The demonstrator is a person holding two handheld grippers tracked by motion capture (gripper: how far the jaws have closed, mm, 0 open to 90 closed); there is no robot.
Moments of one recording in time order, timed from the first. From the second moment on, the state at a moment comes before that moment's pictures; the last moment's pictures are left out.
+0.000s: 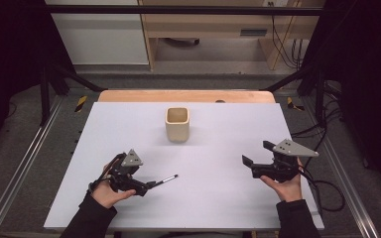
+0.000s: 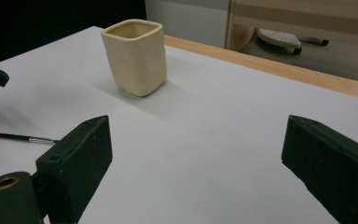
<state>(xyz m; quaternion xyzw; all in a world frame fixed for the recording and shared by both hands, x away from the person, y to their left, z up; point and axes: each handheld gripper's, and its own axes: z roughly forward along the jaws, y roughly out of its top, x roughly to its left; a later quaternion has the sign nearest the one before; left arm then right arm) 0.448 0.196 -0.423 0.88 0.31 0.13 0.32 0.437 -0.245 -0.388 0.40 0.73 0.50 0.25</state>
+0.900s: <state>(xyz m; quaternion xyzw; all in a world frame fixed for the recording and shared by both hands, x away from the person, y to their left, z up) 0.465 0.160 -0.437 0.93 0.27 0.09 0.23 0.437 -0.244 -0.389 0.40 0.74 0.49 0.24</state>
